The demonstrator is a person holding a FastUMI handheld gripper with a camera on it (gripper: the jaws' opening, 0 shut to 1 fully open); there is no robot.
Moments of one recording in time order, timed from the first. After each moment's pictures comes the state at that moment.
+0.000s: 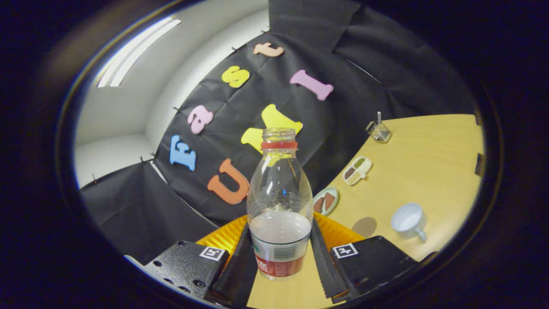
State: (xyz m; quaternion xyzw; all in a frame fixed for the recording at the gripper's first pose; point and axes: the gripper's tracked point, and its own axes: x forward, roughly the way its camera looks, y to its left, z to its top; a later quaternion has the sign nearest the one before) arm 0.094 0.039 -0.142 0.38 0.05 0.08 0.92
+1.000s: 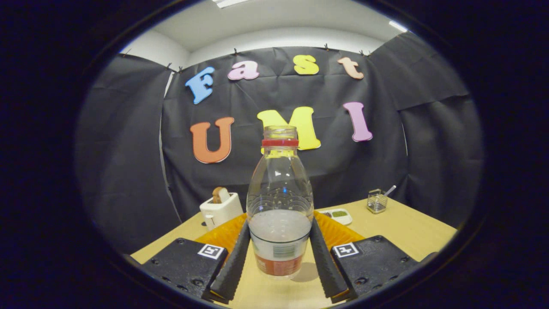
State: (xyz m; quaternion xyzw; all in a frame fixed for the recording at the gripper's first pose) arm 0.198 0.052 -0.203 0.05 0.02 0.03 1.00
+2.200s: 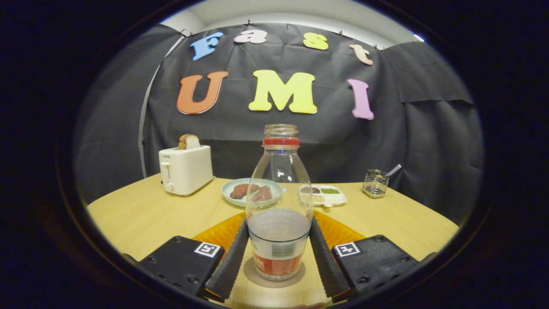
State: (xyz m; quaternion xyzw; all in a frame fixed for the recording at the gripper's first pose) arm 0.281 0.016 -0.352 -0.02 0.07 -0.01 1.00
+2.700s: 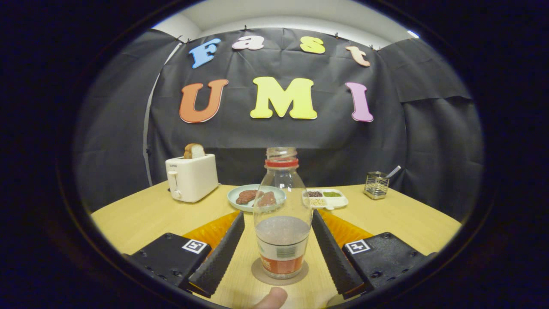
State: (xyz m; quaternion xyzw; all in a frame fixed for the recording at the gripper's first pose) arm 0.261 0.017 -0.331 -0.01 0.07 -0.01 1.00
